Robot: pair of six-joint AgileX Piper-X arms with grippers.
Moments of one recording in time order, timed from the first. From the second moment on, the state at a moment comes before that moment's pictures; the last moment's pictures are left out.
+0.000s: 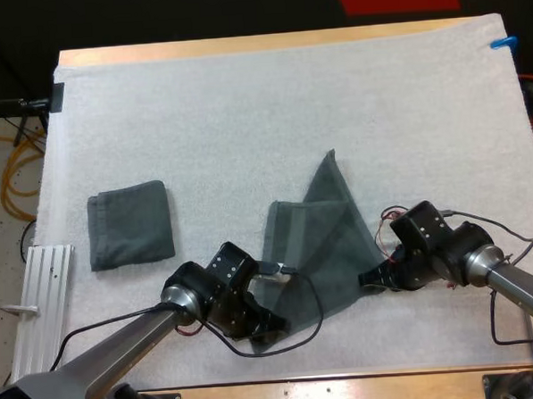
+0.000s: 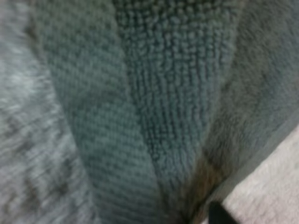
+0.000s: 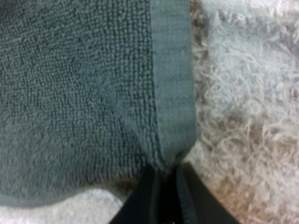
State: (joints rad) left arm -0.66 1.35 -0.55 0.75 0.44 -2.17; right arm 0.56 1.38 -0.64 0.66 -0.23 -1.48
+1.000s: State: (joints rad) left arm -0.39 1.10 -0.97 0.63 0.97 -2.26; right arm 0.56 1.00 -1.18 1.03 0.23 -1.66
